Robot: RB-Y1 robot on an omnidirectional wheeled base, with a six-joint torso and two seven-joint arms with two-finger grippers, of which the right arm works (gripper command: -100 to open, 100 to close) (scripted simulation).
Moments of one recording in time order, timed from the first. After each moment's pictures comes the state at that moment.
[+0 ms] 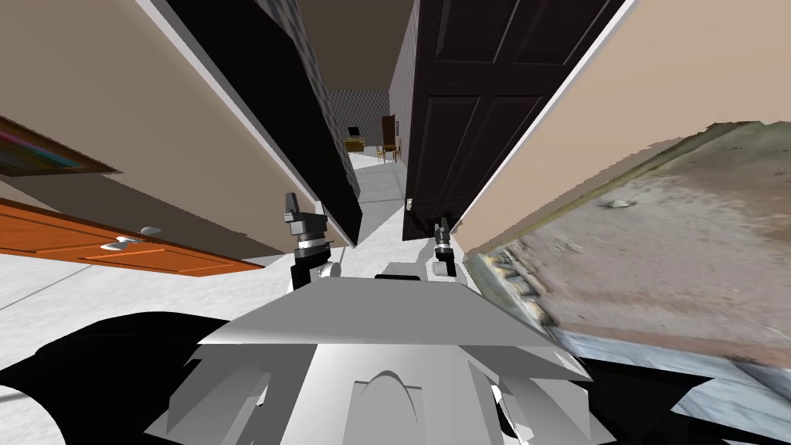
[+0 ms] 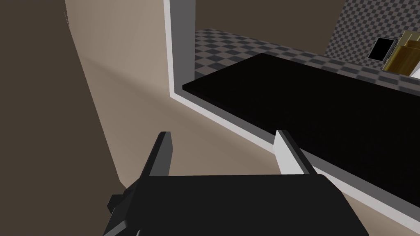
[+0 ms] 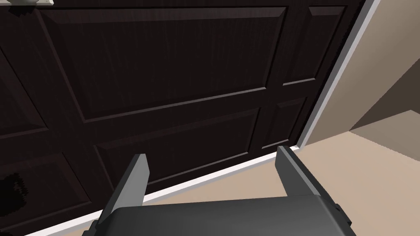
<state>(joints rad) 0.16 -0.08 0.00 -1.42 -0.03 -0.67 -0.05</state>
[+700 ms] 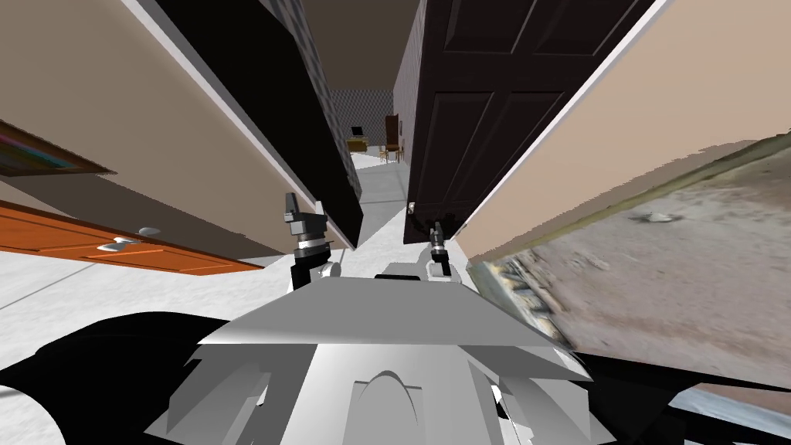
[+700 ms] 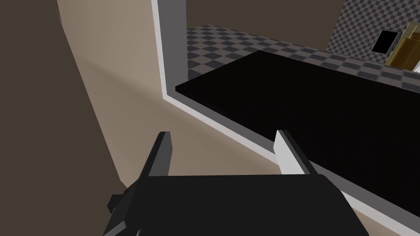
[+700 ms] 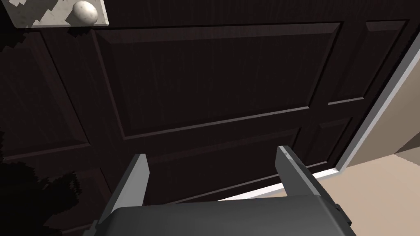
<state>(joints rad) 0.10 -0.07 0.02 -1.23 -0.02 -0.69 -0.04</state>
